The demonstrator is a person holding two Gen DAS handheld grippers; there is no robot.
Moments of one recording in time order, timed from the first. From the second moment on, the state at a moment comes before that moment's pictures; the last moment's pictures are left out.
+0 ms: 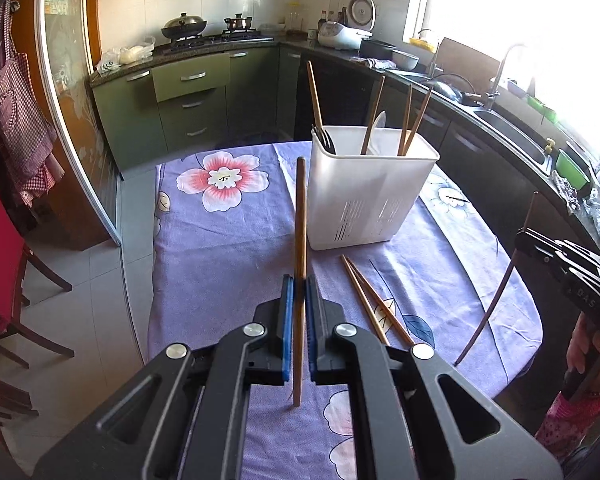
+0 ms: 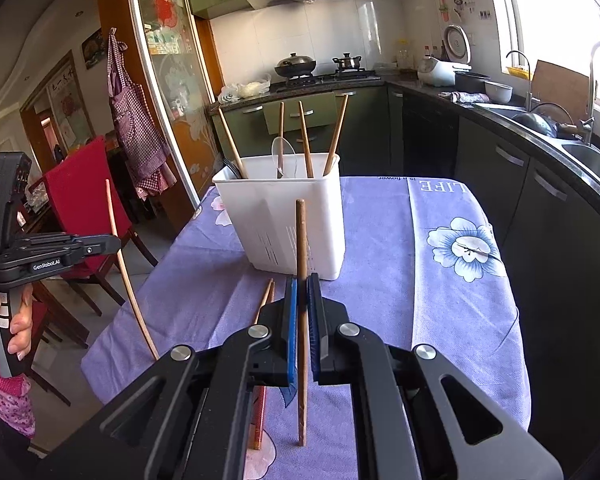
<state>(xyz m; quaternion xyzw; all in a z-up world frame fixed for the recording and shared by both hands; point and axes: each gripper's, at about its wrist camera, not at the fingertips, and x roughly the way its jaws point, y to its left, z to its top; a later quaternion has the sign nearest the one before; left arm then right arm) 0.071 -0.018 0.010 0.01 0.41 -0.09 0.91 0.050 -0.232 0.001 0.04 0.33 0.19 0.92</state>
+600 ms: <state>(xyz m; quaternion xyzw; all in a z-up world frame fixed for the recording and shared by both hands) 0.081 -0.033 0.063 0.01 0.37 -0.12 0.92 0.063 -0.218 0.063 0.02 0.29 0.21 0.93</state>
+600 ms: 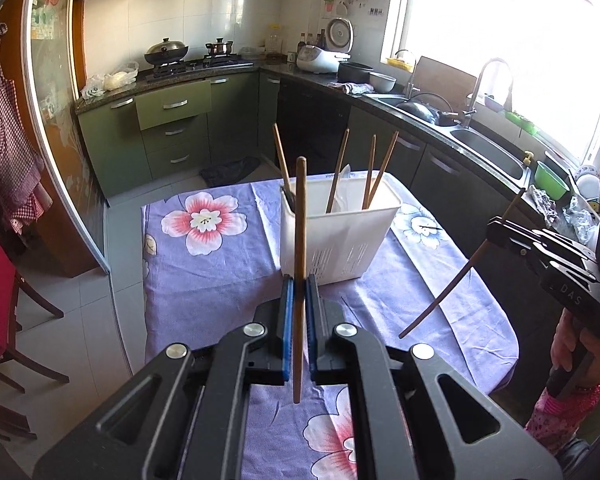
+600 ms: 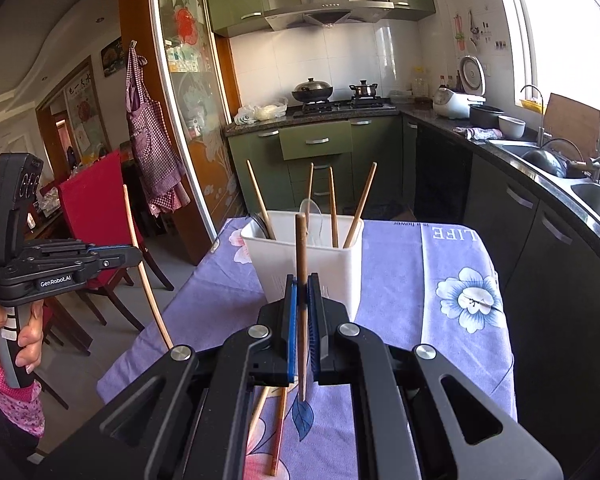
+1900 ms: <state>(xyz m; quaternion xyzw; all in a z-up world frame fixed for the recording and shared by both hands) 0.215 -0.084 0.076 0.01 0.33 -0.11 0.94 0.210 -0.196 0.070 0.02 0.33 0.19 0.93</state>
